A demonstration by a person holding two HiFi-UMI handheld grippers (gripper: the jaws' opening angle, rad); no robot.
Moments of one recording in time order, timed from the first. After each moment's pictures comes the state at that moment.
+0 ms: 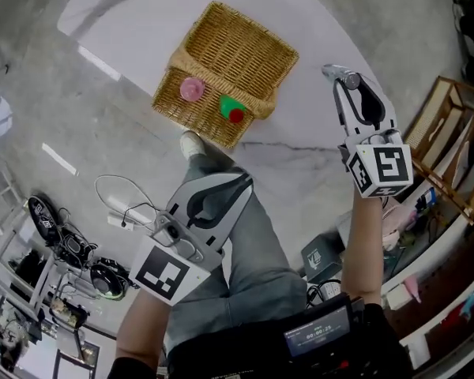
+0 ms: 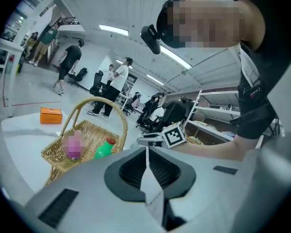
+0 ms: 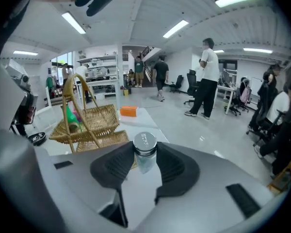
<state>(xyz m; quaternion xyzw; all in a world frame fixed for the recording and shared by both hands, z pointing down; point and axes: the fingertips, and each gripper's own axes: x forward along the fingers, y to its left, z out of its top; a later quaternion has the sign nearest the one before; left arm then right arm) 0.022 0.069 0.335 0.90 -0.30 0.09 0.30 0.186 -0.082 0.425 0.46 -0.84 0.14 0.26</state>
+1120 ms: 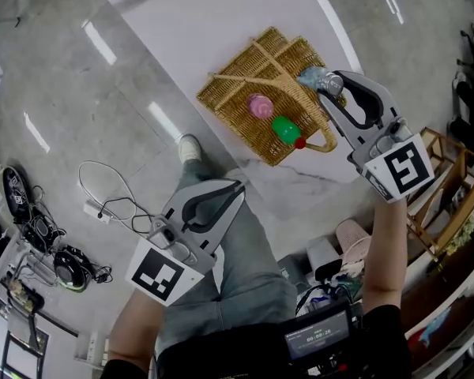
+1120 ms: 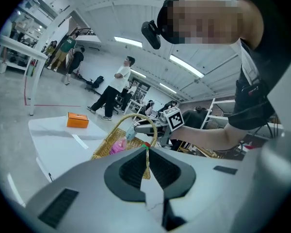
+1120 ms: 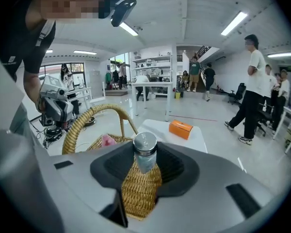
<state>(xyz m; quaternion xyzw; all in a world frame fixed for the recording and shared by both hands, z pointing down) -0.080 0.066 0.332 0.87 -0.38 0.05 0.31 -0.006 -0.112 0.360 0.14 -0.95 0.04 0.27</state>
